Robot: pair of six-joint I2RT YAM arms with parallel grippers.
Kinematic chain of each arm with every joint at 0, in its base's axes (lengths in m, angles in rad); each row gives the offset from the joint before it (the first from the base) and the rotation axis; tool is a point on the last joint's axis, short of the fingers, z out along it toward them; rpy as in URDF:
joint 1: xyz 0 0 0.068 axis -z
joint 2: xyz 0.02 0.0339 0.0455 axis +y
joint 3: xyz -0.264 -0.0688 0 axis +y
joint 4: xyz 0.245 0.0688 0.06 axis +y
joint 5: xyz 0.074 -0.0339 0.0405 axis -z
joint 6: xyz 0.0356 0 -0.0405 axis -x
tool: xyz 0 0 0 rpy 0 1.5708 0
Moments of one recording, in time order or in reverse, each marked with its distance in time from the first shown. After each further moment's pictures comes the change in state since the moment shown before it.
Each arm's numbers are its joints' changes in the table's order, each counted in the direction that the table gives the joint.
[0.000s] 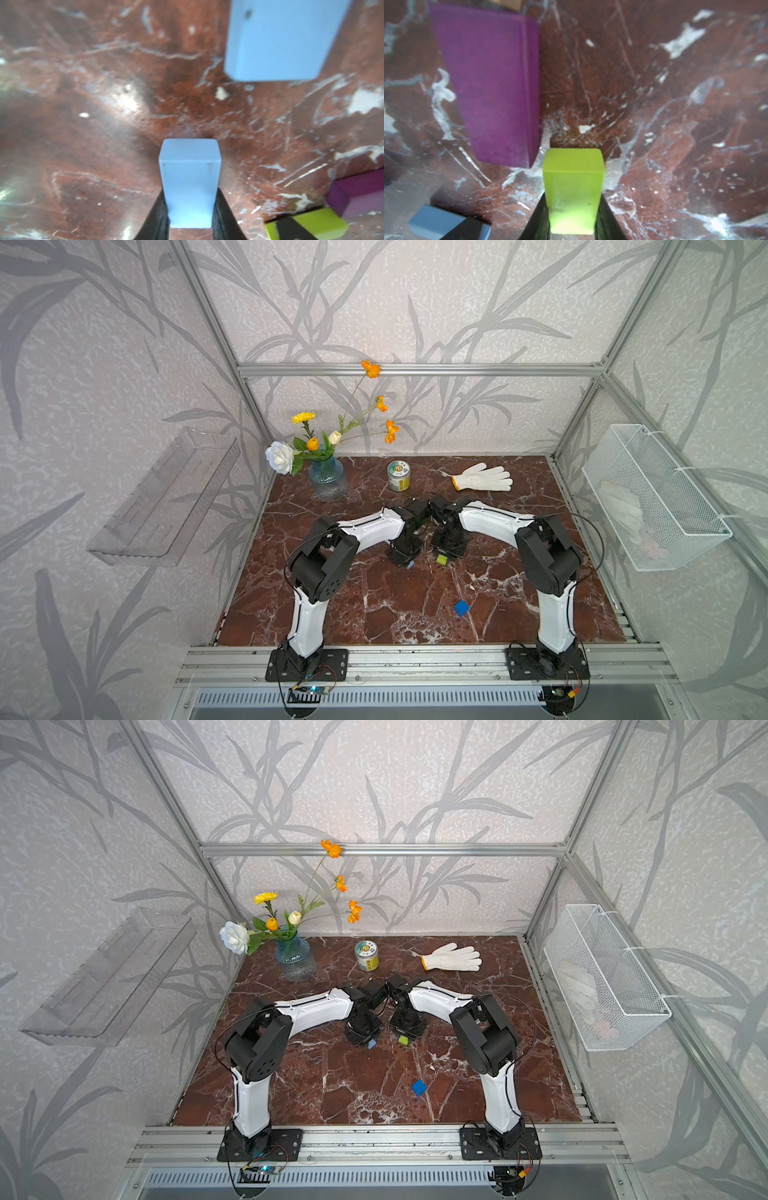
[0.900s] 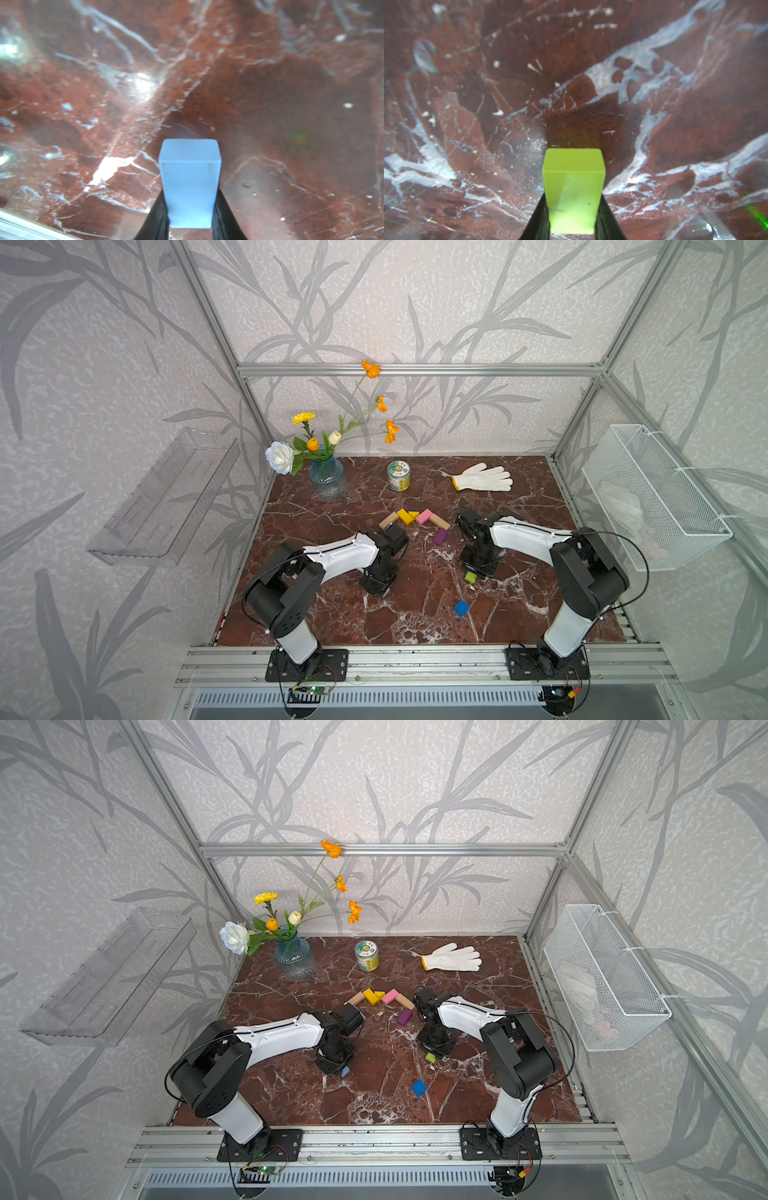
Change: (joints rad) left arm 0.016 -0.312 0.425 -0.024 -0.017 0.150; right arm 0.097 -0.259 0.372 -0.029 0.028 -0.018
